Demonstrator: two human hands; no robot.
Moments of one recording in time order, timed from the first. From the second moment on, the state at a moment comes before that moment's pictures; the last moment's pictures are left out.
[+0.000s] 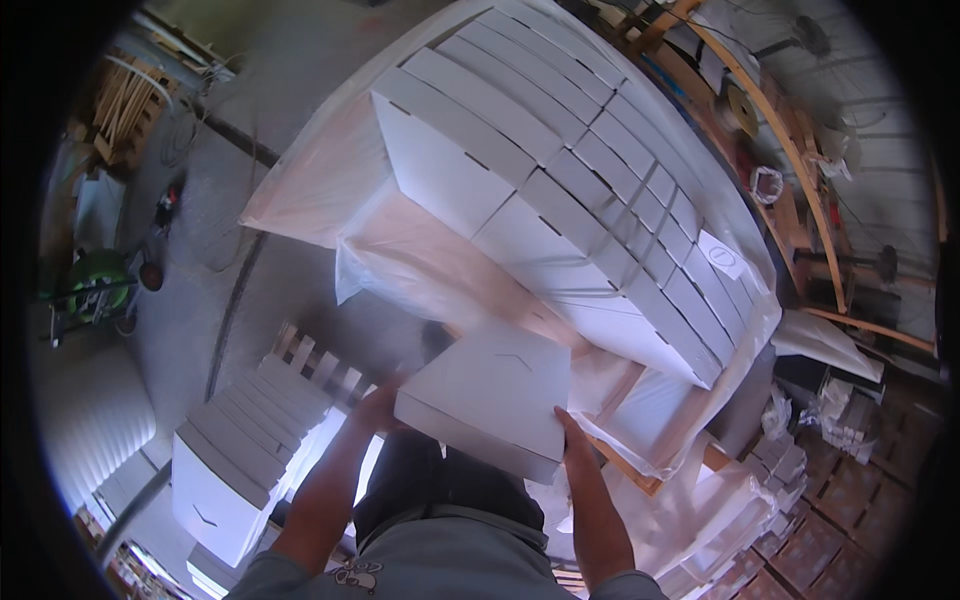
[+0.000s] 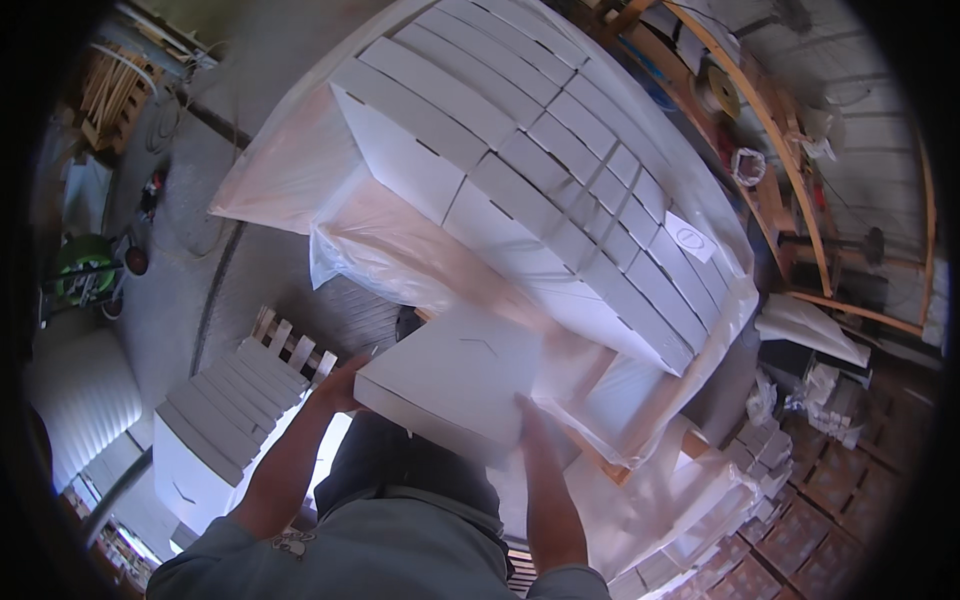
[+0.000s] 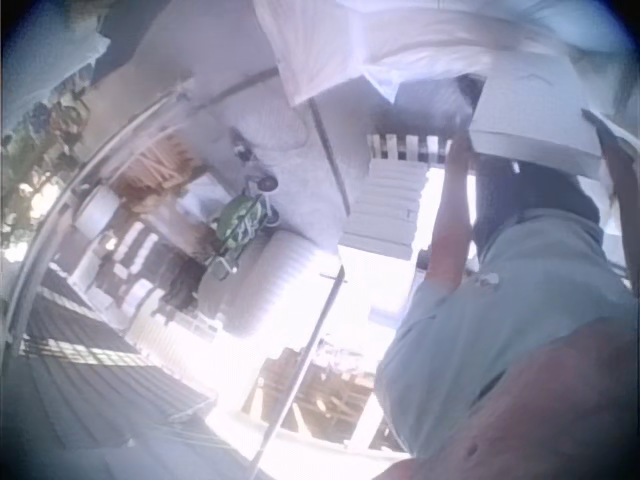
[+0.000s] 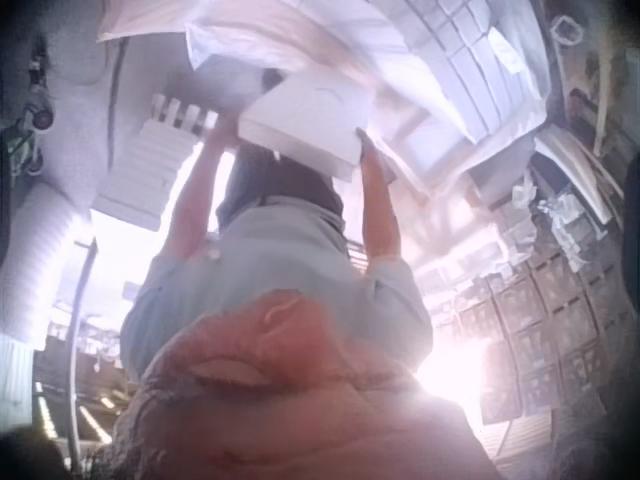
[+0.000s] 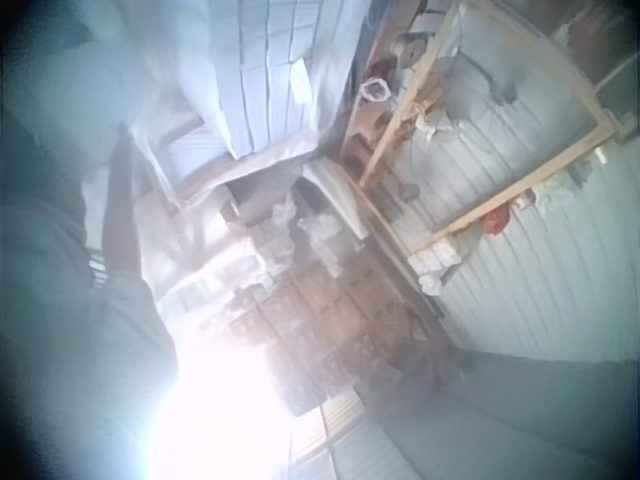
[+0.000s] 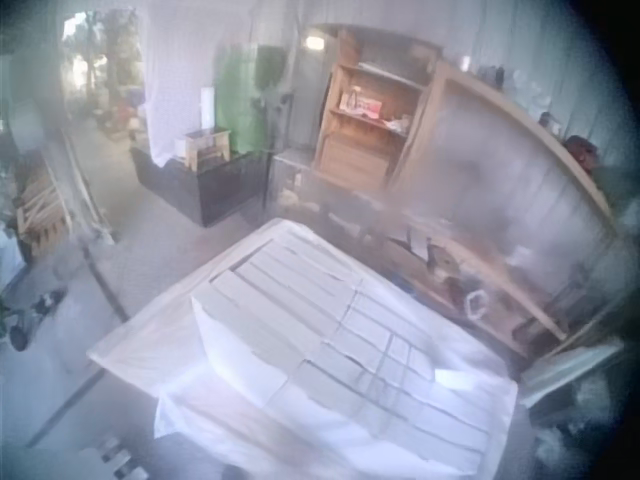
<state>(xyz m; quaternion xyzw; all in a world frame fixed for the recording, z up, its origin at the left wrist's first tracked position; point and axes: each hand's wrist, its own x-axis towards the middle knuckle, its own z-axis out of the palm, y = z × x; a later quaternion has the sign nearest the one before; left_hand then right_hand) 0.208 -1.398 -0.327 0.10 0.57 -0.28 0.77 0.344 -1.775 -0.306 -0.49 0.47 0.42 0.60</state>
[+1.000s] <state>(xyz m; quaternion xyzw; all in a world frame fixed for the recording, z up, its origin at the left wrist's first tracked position) 0.281 -1.581 -0.315 0.23 0.53 -0.41 0.70 0.287 -1.974 -0.403 -0.53 0.41 0.59 0.45</state>
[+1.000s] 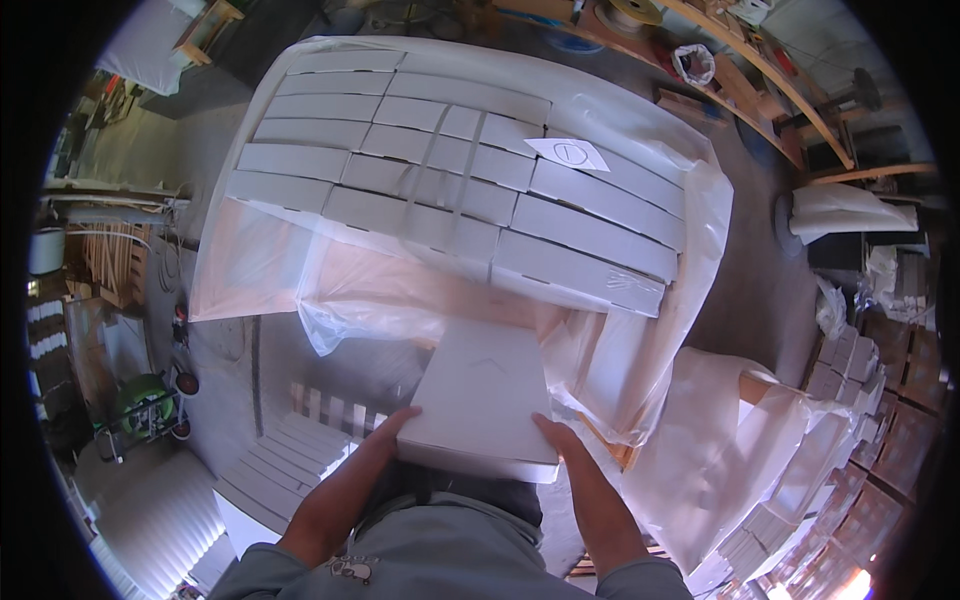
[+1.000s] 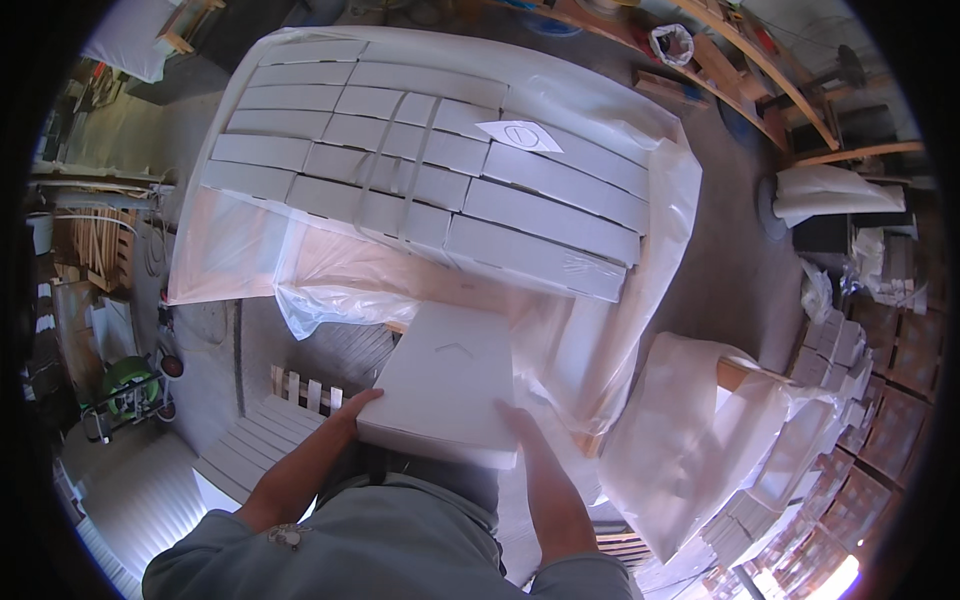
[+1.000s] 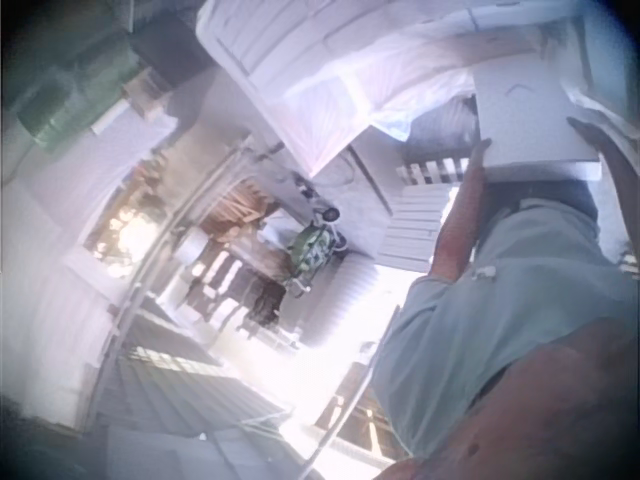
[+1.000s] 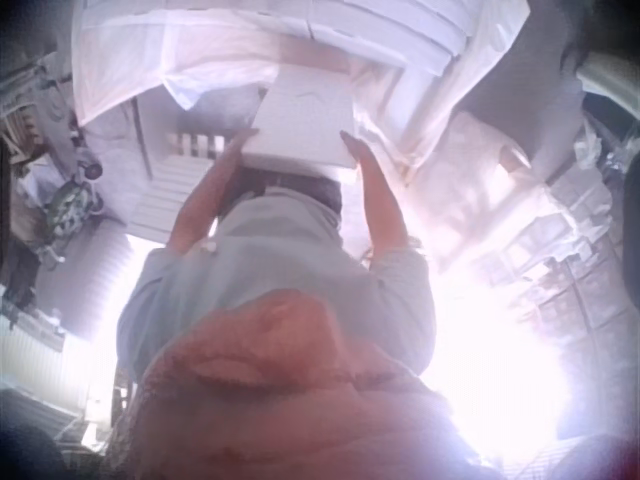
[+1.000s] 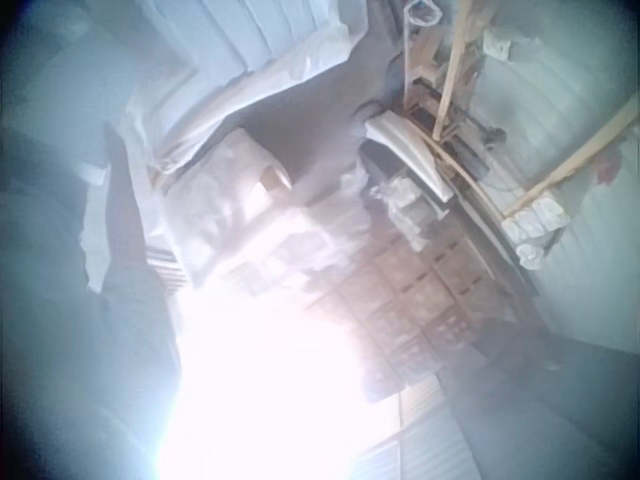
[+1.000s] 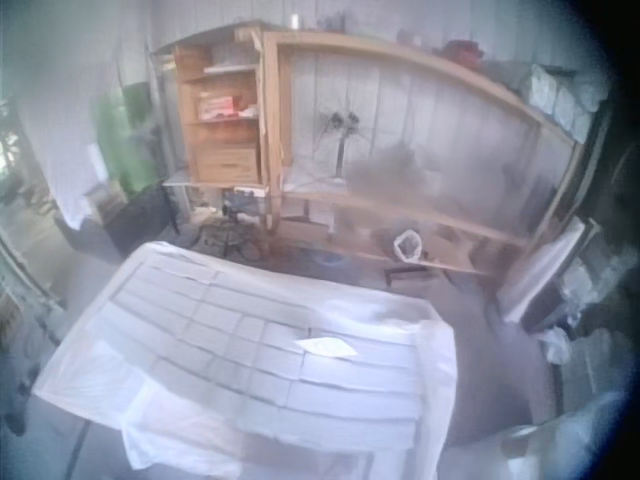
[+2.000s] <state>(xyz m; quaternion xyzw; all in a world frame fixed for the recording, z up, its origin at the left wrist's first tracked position) 0.343 -1.606 -0.320 0.35 0.48 -0.44 0.67 0.301 -1.999 -0.372 -0.71 0.31 0.48 0.40</state>
